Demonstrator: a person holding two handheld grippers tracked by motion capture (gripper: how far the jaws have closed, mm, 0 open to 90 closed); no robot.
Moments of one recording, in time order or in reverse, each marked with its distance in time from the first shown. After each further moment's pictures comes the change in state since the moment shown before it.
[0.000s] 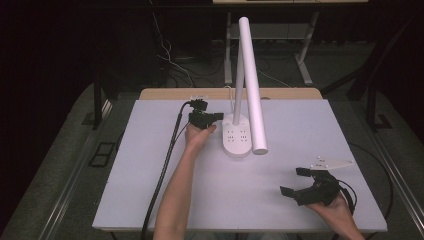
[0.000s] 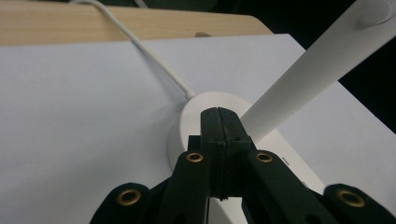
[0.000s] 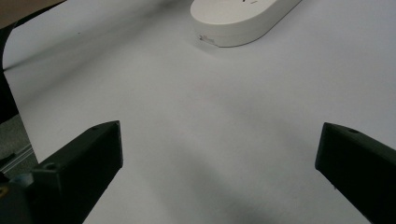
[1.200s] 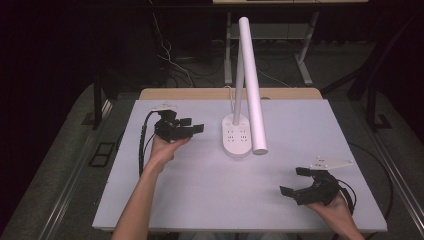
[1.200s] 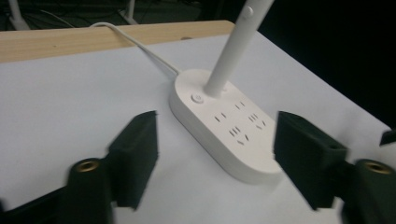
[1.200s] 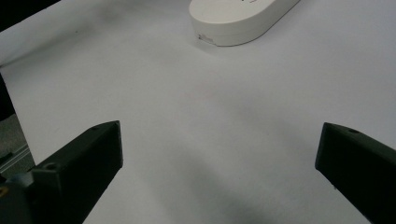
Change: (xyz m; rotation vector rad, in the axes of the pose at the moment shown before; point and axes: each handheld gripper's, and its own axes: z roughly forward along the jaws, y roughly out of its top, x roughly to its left) left arm -0.009 -0.025 -0.121 -0.029 -0.038 0.114; right arm -0.001 0.000 0.001 0.003 -0.006 -0.016
